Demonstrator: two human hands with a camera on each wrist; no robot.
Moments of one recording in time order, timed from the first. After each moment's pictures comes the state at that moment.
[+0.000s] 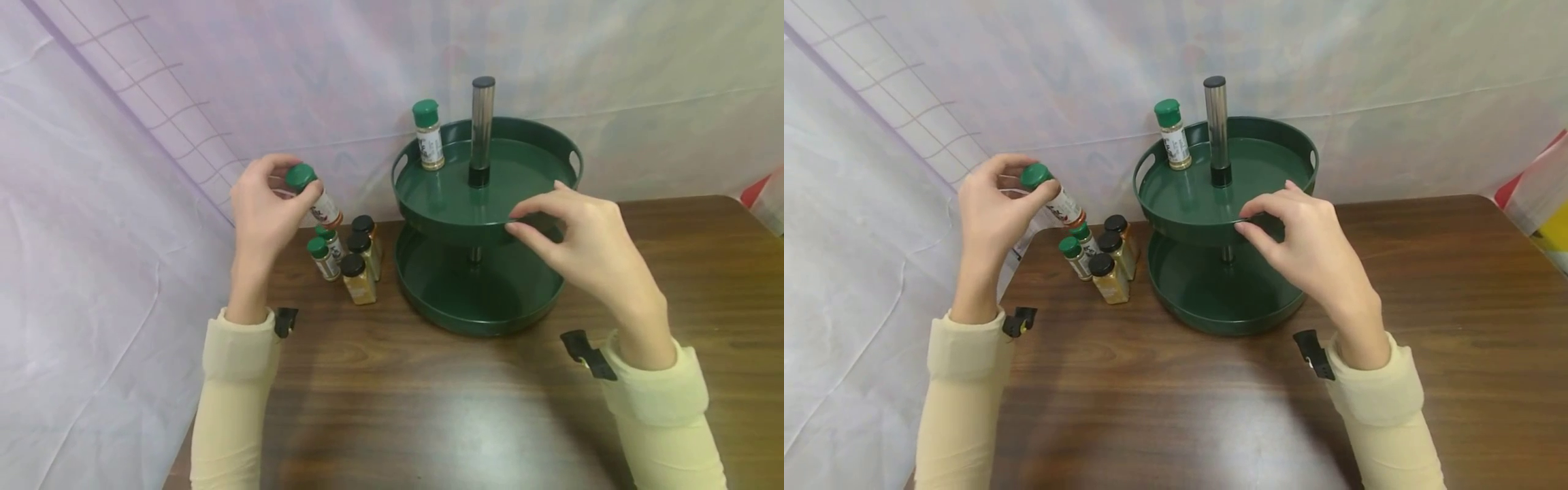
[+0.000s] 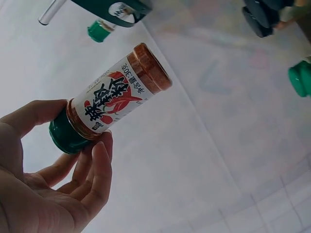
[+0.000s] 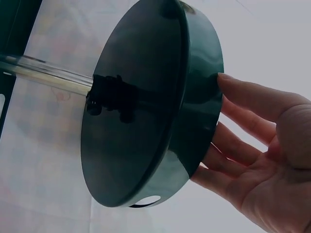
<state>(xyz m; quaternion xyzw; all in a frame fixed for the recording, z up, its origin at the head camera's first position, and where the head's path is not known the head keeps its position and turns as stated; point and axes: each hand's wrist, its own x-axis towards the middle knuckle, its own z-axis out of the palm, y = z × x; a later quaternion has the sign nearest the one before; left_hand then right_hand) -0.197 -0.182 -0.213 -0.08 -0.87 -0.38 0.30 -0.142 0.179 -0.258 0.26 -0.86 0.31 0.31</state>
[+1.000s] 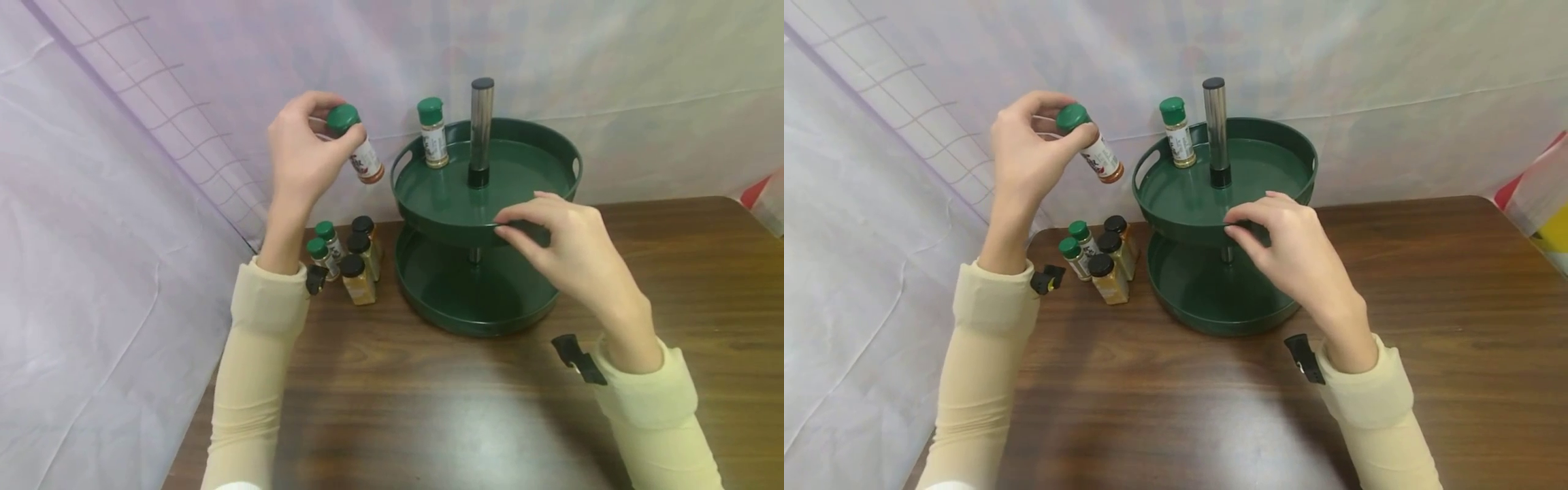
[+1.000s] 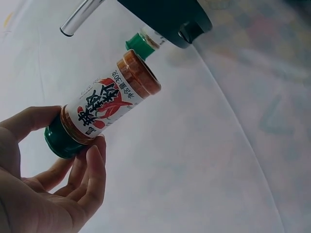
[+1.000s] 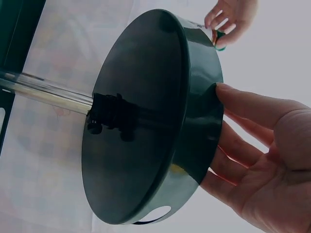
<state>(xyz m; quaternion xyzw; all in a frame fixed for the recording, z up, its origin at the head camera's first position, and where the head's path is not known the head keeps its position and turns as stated) -0.219 -0.121 -0.168 -0.15 -0.86 -0.39 0.31 -0.141 0.173 -0.259 0.28 -0.86 0.31 0.30</state>
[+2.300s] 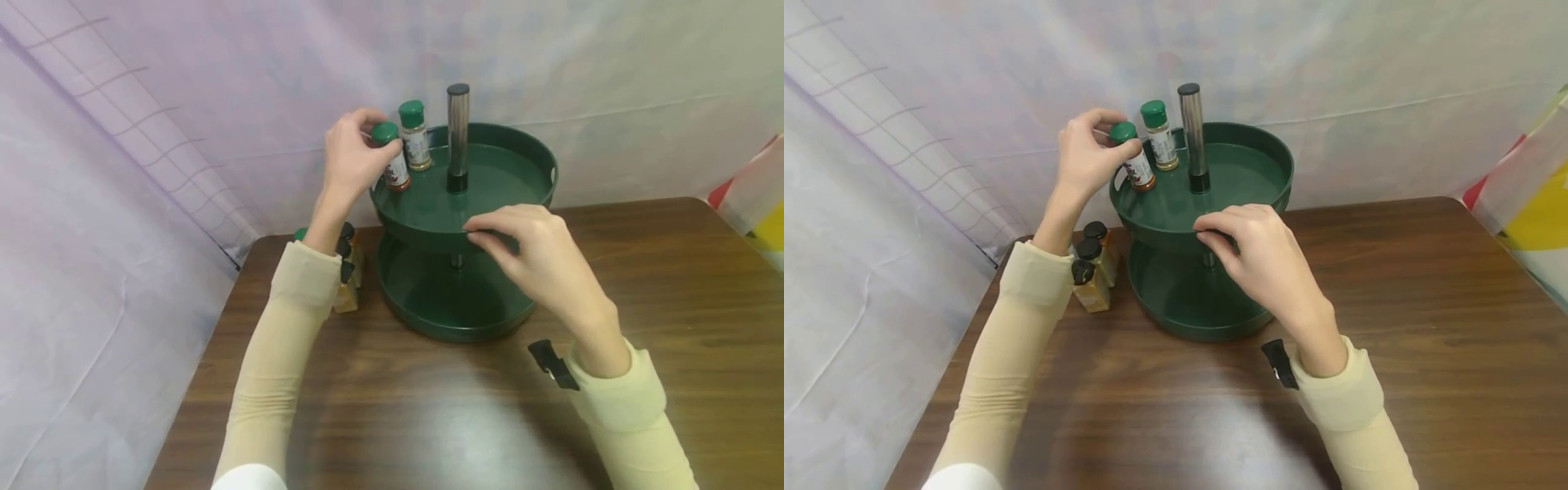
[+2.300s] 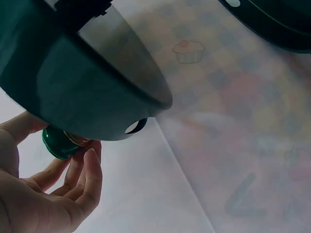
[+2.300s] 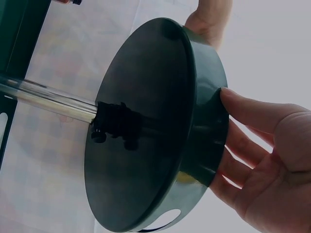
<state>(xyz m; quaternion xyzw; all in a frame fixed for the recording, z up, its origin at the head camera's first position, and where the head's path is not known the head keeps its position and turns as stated) -0.266 -0.075 -0.201 -0.15 -0.88 -0.39 0.21 -0.136 0.157 -0.259 0.30 -0.85 0.32 0.30</state>
